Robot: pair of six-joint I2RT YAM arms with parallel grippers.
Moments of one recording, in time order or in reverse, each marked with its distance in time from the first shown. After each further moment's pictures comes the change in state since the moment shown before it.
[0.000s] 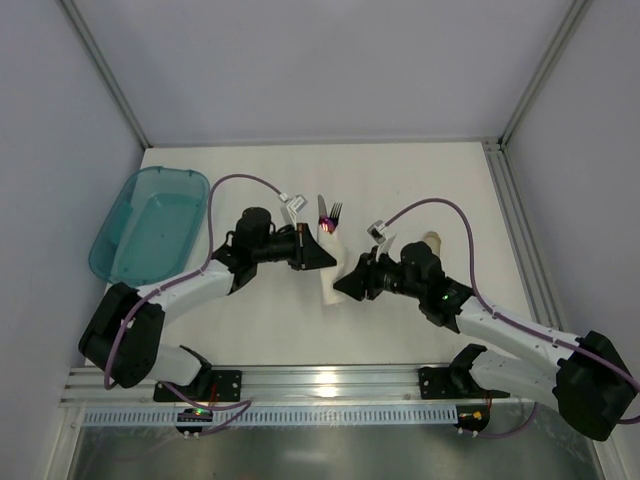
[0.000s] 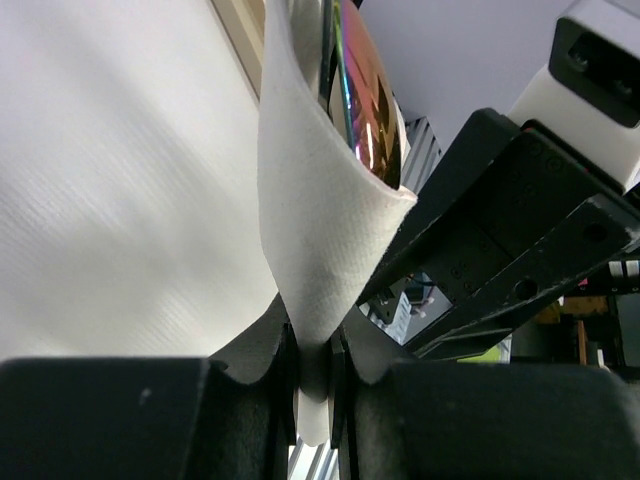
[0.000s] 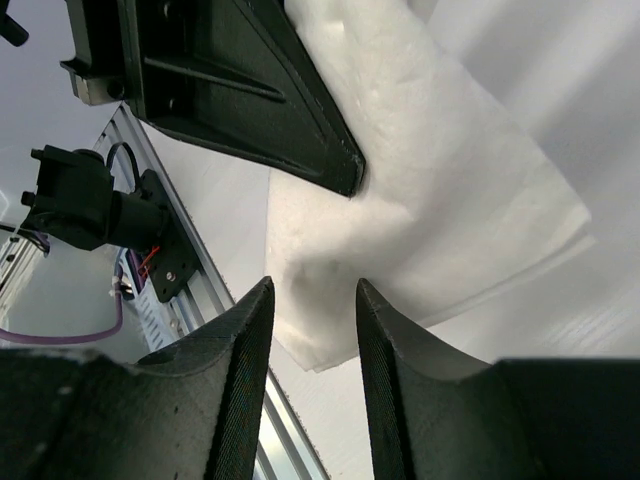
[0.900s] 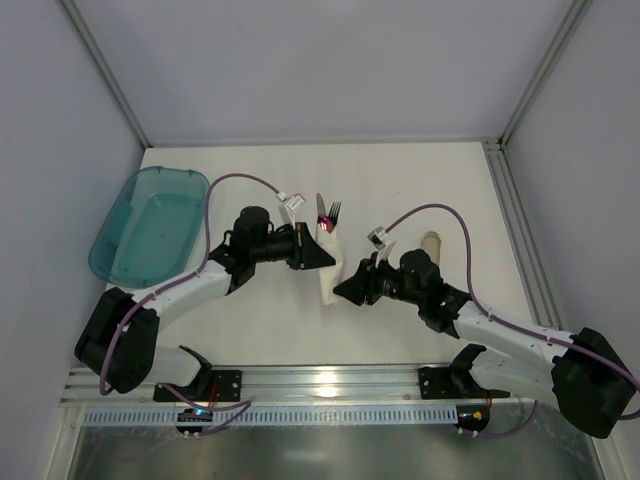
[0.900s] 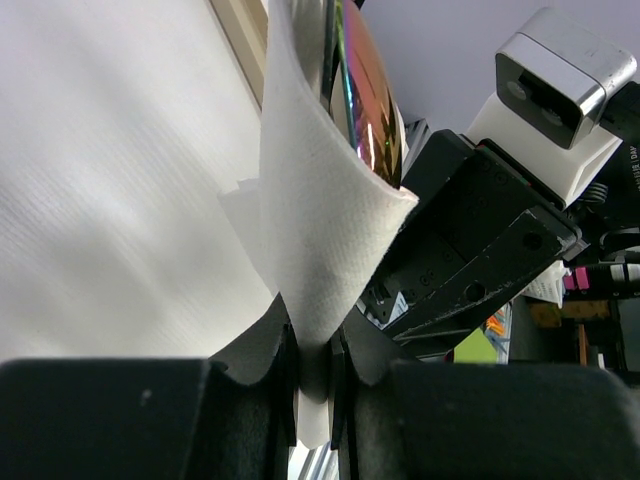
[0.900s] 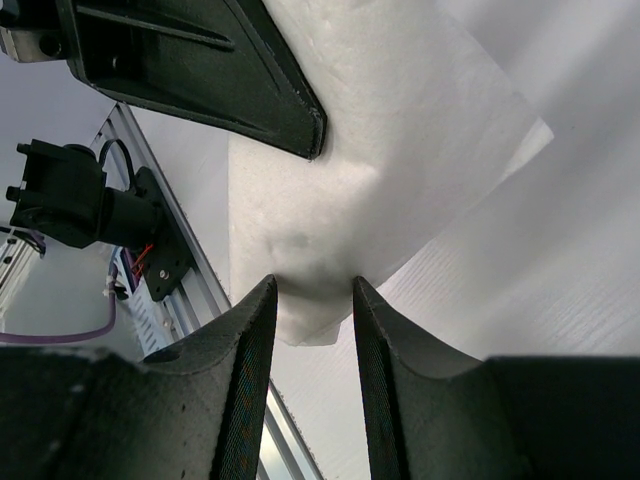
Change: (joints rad) left arm 0.000 -0.032 0.011 -0.045 -0.011 0.000; right arm 0.030 0.009 -0.074 0.094 0.032 0.025
